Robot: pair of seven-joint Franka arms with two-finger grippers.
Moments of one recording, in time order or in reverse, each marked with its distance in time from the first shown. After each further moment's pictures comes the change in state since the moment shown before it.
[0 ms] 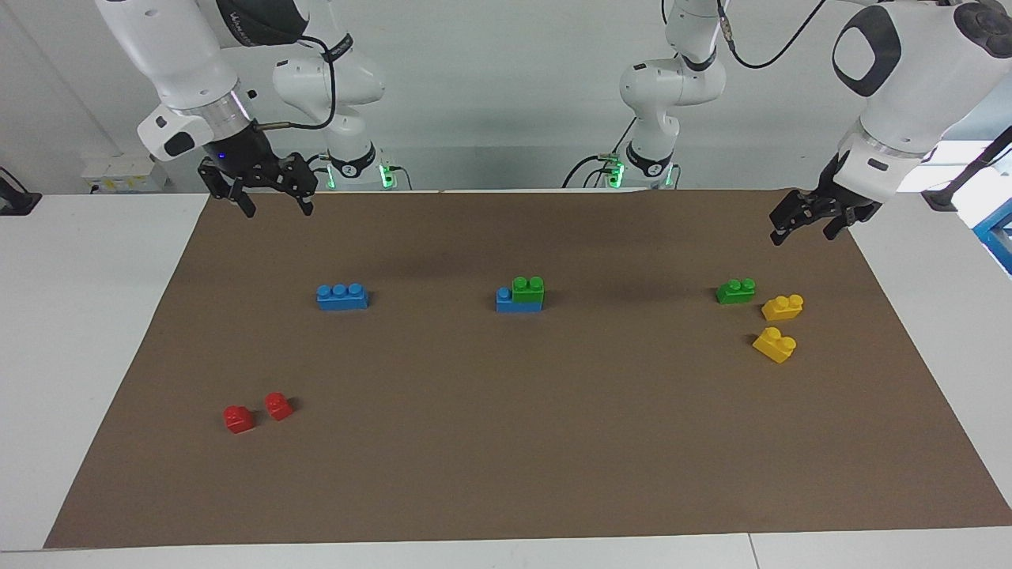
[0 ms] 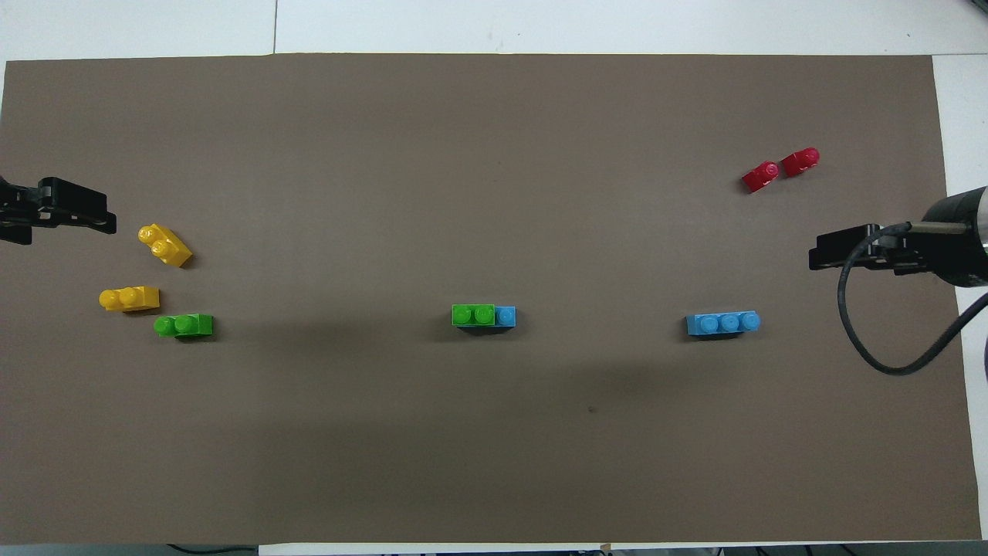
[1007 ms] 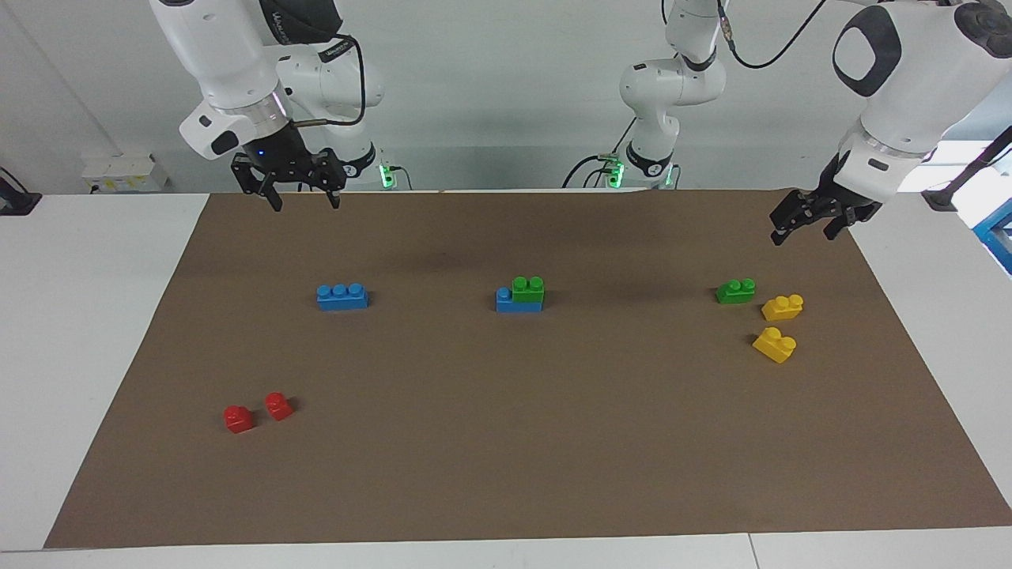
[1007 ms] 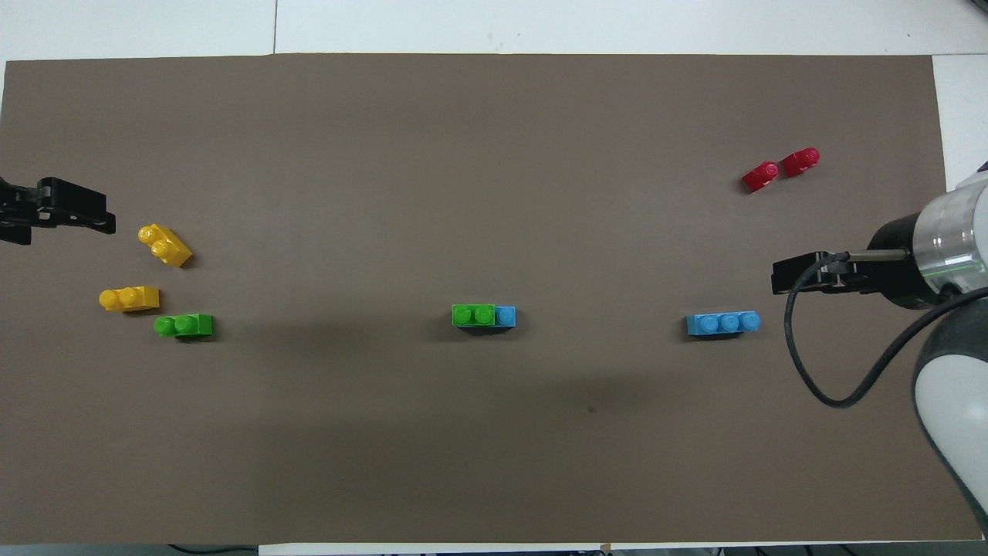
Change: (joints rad) left arm 0.000 0.000 0.001 0.000 0.000 -0.001 0.000; right arm -0.221 -0.040 0.277 -0.044 0.014 -0.017 0.000
